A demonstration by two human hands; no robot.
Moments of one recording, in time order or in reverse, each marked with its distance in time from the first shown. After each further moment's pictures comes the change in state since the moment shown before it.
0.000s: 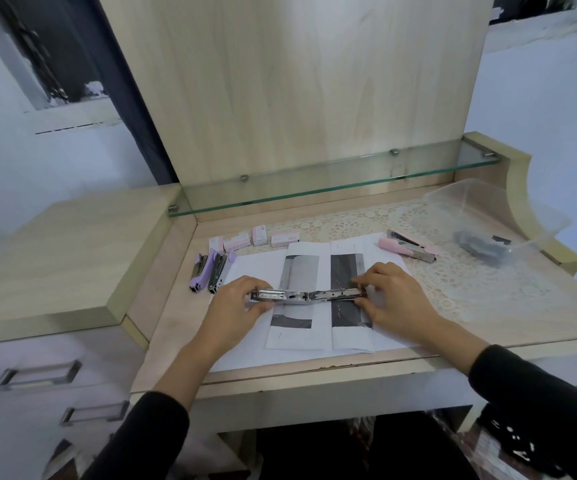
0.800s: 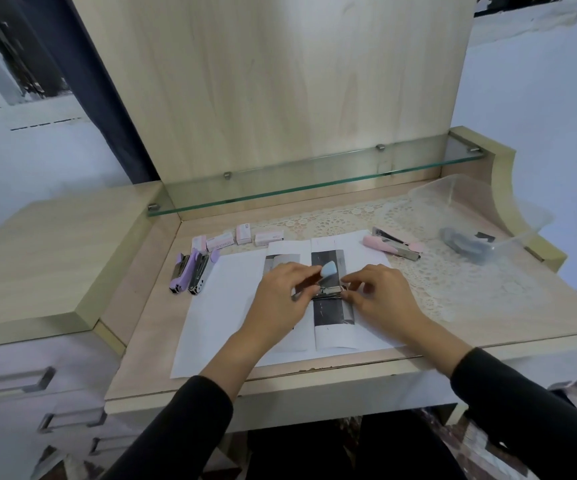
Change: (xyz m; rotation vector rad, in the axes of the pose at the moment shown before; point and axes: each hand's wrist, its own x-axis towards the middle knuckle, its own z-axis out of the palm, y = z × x) left_hand 0.024 0.062 0.056 -0.067 0.103 0.268; right_hand 0.005 0.009 0.001 0.103 0.046 0.131
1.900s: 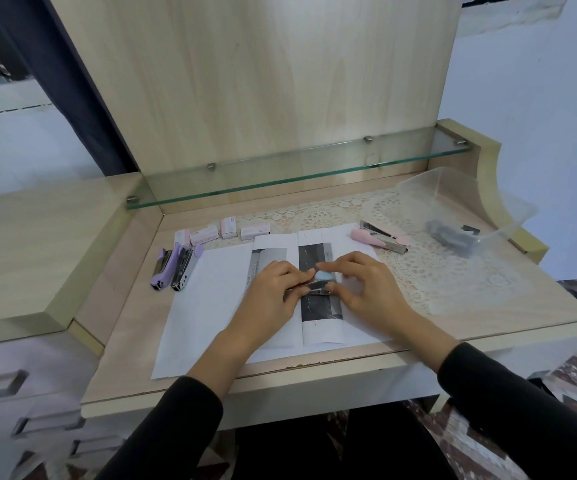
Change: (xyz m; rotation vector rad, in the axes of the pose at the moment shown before) left_hand 0.000 -0.007 0.009 0.047 -0.122 0.036; right_hand -0.004 -0.002 -0.002 0.146 0.018 -0.142
